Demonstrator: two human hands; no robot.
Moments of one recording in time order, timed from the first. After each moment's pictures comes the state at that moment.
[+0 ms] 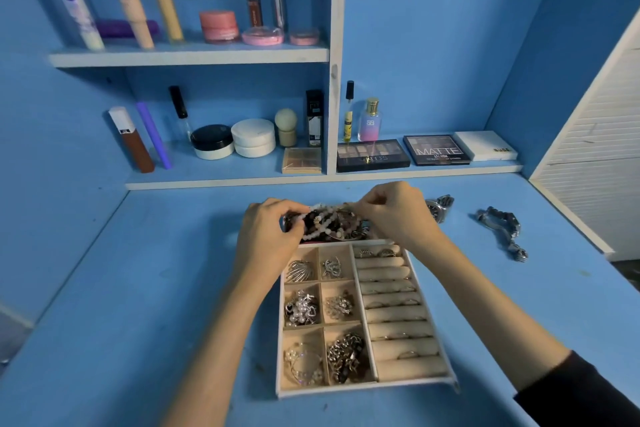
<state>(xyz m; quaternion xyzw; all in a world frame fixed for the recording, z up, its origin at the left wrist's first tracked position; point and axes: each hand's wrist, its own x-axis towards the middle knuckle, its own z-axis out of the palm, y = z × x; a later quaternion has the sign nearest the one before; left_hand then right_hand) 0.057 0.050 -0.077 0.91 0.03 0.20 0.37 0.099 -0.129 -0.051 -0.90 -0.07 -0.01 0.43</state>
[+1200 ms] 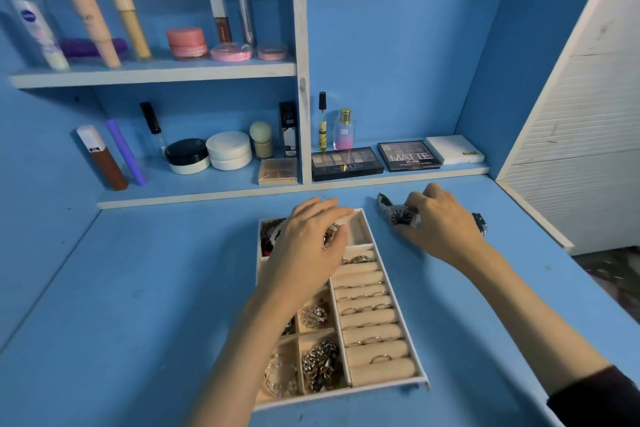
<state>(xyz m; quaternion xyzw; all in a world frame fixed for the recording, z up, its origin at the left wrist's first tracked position) 0.042 -0.014 -0.050 0.92 -0.14 0.15 0.33 0.100 -0.212 -0.063 -0.99 -0.04 -0.08 0.10</state>
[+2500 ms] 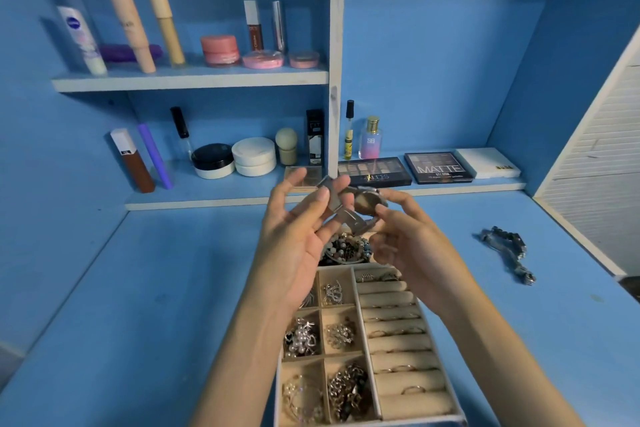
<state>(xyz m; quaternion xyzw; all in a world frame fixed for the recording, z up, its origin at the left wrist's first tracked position) 0.041 0.006 -0.020 0.41 -0.04 0.05 0.91 0.069 -0.139 -0.043 -0.58 -0.04 0.12 0.81</state>
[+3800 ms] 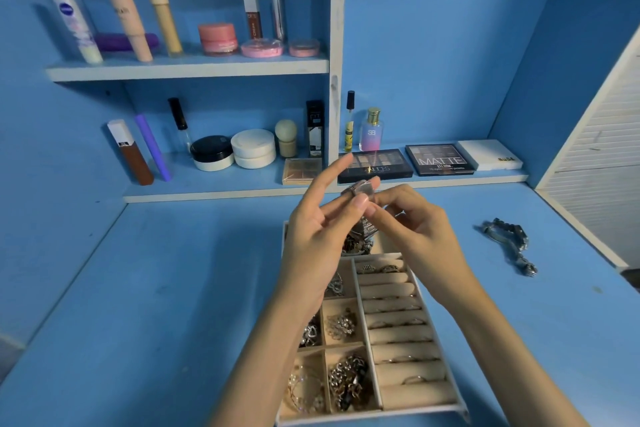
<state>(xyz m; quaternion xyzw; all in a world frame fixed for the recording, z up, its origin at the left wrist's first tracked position) 0.033 -0.012 -0.027 0.61 -0.11 0.09 0.78 0.060 -0.138 -0.043 -0.73 -0.20 -0.09 0.64</state>
